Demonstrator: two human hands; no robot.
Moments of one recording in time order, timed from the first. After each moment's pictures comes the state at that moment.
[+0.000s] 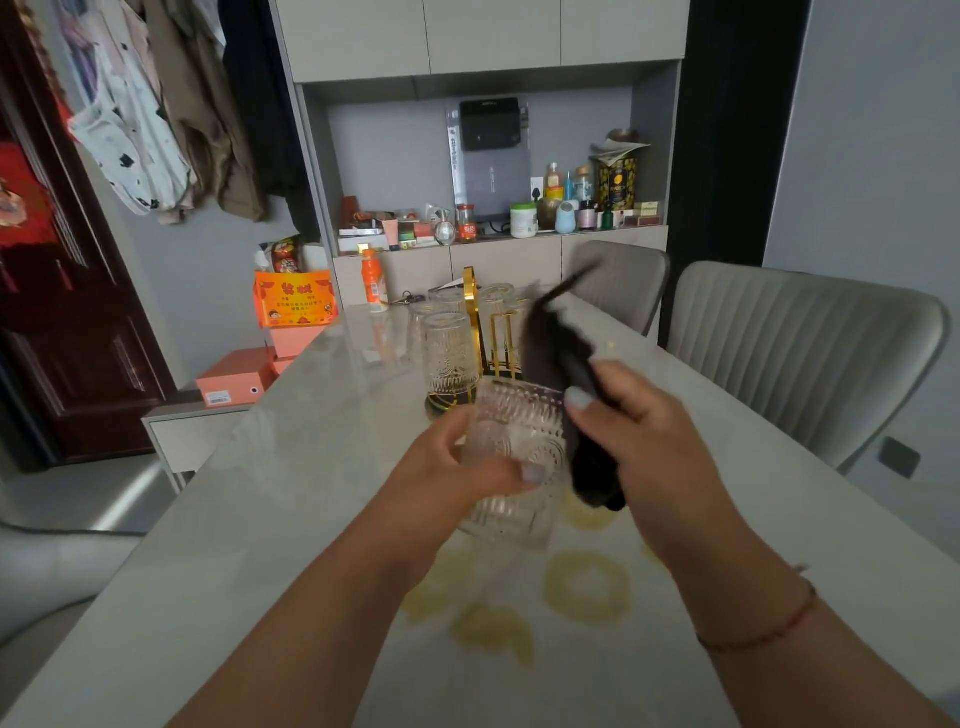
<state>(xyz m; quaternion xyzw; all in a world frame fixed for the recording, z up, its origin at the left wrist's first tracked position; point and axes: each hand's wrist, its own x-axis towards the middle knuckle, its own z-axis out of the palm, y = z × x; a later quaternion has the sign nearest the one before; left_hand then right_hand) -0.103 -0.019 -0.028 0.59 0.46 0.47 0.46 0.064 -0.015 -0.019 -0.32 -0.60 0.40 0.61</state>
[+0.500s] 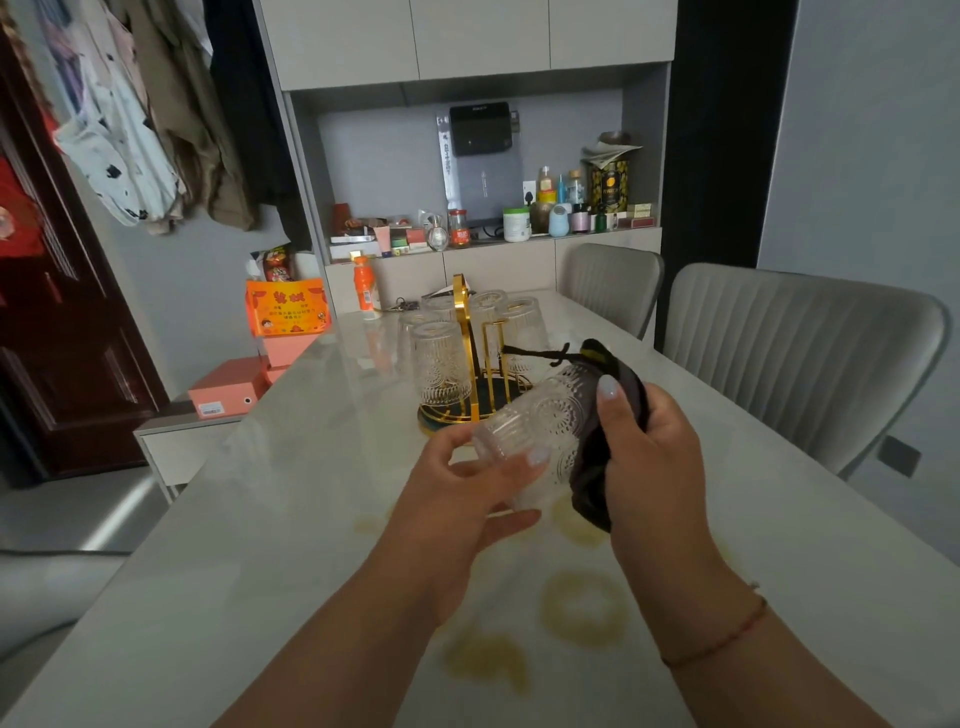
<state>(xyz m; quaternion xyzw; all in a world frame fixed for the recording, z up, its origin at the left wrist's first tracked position) -0.077 -0.011 -0.034 0.43 0.46 0.56 0.54 0.055 0.009 -0.032 -0.45 -0.47 0.31 0.69</state>
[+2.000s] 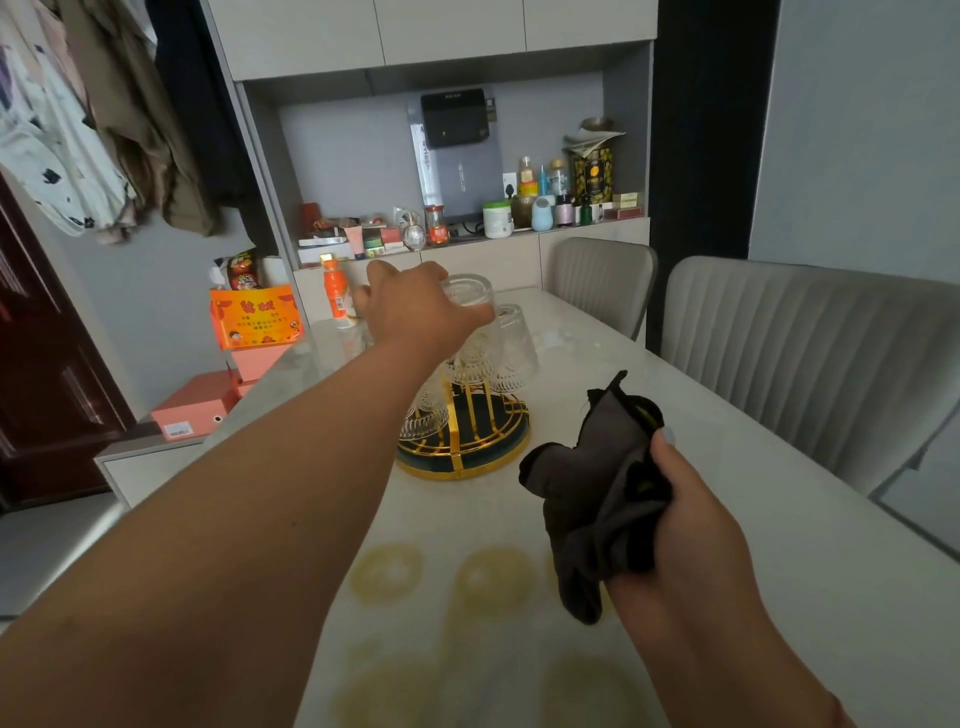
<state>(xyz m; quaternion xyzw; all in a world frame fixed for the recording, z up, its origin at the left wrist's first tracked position) -0.091 0.219 0.047 0.63 0.69 0.34 -0.12 0.069 0.051 -0.048 -0.28 -0.15 0.68 0.66</state>
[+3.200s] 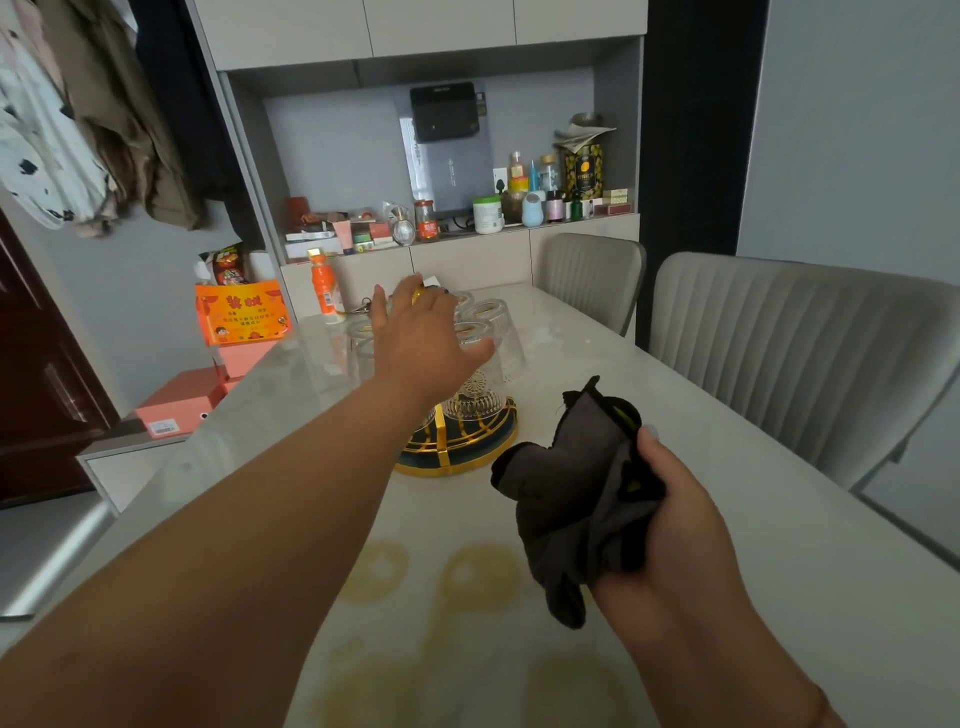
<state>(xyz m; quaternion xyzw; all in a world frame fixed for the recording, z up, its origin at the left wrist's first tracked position) -0.088 0.222 0.007 0.71 0.62 0.26 -0.21 0.074 0.050 -0.046 -0.23 -0.15 0.71 0.64</state>
